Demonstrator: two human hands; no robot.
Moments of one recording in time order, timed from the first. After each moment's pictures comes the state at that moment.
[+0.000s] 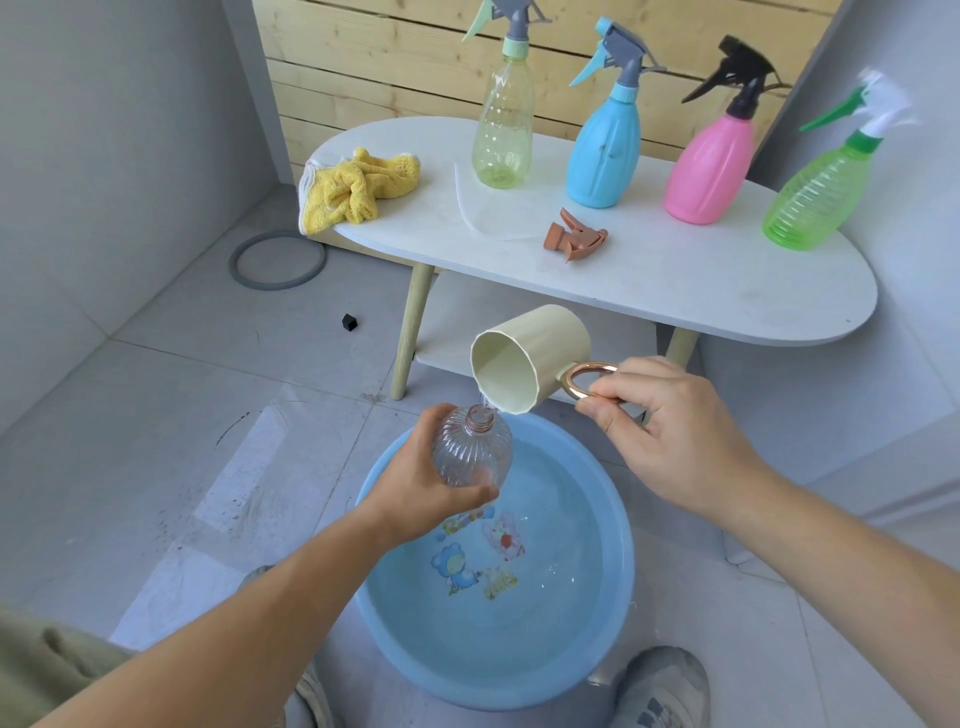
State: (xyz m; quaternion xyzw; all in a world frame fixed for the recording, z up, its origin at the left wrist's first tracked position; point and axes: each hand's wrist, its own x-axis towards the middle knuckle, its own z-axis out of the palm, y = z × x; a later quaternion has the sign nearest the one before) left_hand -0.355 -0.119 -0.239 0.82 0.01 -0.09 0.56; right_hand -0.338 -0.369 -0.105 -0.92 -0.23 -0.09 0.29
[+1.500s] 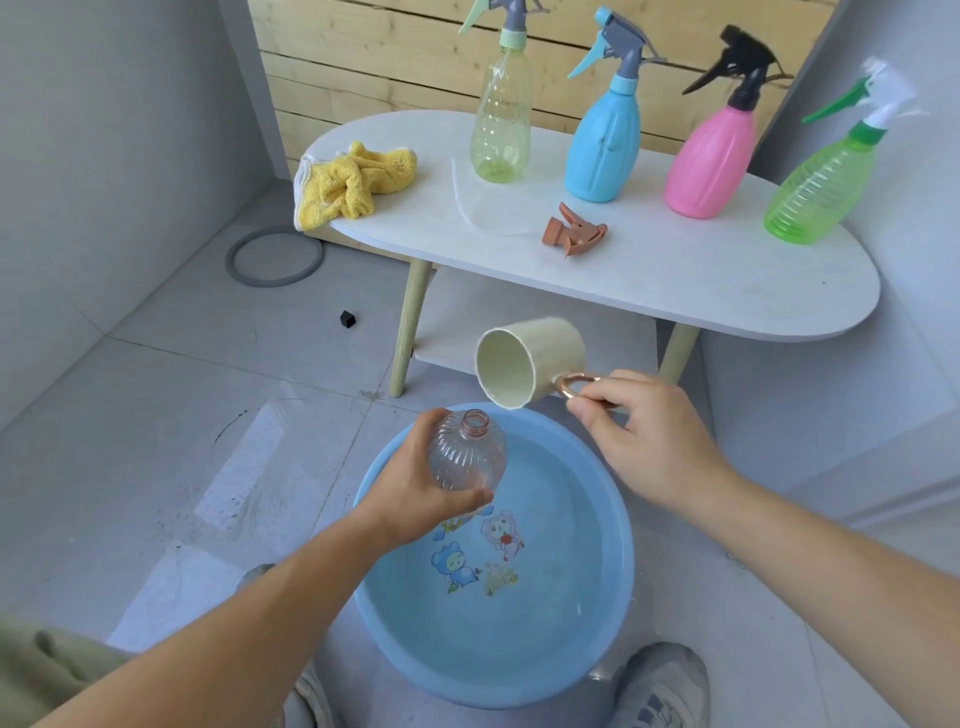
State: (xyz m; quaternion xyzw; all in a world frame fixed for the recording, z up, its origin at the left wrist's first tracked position) left_hand -0.357 -0.117 -0.247 0.83 0.03 -0.10 0.54; right_hand -0.326 -0.363 -0.136 -0.93 -0.15 -0.06 0.32
